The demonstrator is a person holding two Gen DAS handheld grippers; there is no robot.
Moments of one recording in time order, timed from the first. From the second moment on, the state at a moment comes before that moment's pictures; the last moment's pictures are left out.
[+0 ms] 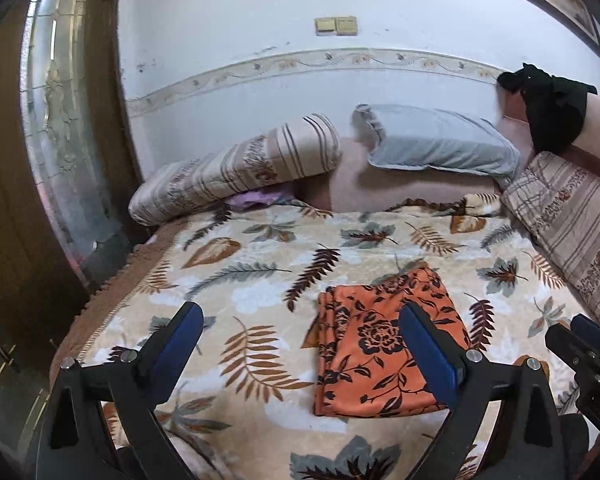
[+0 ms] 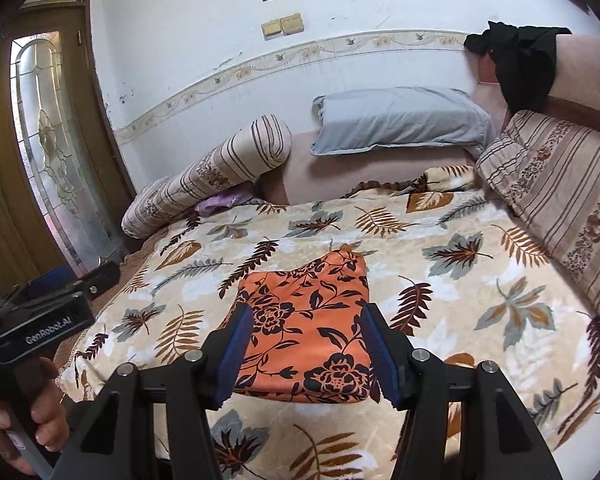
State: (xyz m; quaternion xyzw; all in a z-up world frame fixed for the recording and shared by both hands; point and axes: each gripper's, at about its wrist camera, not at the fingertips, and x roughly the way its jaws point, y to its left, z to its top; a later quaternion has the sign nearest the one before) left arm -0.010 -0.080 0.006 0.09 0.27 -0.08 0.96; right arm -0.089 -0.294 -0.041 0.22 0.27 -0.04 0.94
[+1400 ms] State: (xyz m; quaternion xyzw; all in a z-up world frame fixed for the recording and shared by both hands) left arm -0.029 -0.046 0.027 0.07 0.26 -0.07 0.96; right arm -0.090 -0.266 -0.026 0.20 0.27 -0.05 0.94
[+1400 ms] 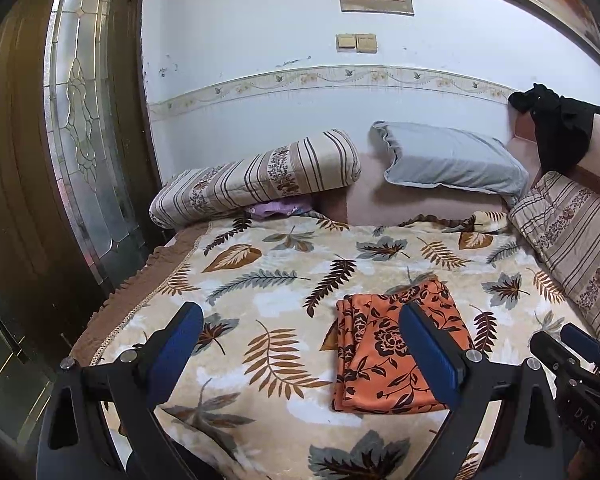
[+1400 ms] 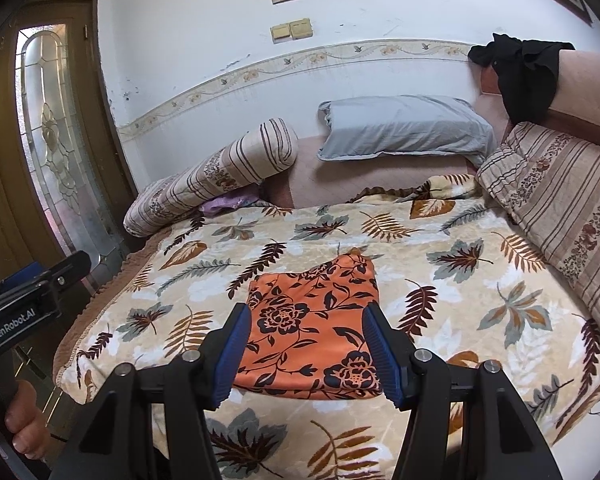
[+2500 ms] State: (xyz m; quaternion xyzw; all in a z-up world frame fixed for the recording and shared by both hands) left arm -0.022 -0.026 0.024 0.05 0.26 -0.07 0.96; right arm -0.076 -0.245 -0.017 0.17 0.27 -0.06 0.94
